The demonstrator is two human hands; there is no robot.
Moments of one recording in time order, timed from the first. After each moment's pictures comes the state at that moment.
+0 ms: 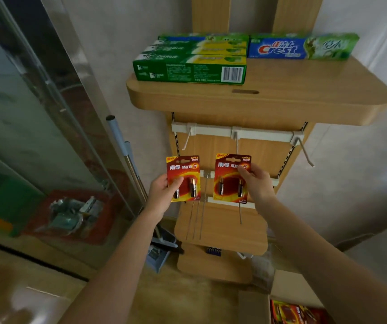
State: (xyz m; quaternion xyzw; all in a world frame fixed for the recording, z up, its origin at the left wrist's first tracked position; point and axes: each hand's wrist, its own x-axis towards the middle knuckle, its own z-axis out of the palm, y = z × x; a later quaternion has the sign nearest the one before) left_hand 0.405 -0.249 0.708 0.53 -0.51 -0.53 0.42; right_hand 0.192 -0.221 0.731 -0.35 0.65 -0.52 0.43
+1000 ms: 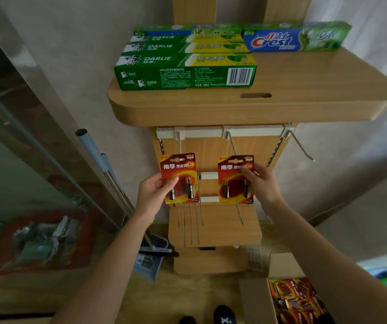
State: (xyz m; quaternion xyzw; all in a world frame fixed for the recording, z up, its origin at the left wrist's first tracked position) left_hand 0.428 -0.310 0.703 0.46 -0.52 -0.60 0.41; right_hand 0.196 -0.241 0.715 -0.31 0.67 -0.56 0.39
